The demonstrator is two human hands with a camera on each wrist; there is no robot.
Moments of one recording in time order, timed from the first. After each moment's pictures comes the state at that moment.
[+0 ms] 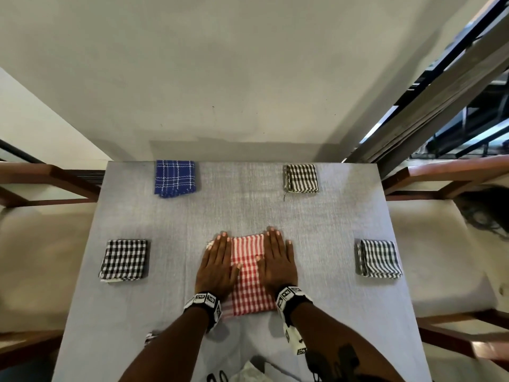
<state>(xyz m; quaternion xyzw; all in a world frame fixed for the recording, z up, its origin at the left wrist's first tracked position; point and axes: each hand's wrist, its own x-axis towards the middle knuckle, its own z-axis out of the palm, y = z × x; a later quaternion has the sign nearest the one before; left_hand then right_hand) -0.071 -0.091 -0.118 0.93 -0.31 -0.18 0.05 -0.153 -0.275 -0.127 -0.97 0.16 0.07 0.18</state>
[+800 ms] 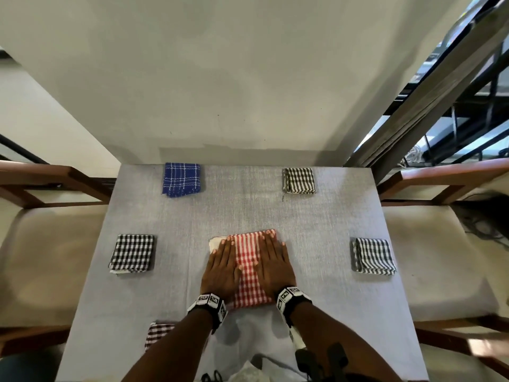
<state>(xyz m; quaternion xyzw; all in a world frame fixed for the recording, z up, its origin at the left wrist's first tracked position) -0.102 -0.091 -0.105 0.94 -0.30 -0.17 0.07 -0.172 -0.266 -0.118 -0.97 0.10 0.10 0.17</state>
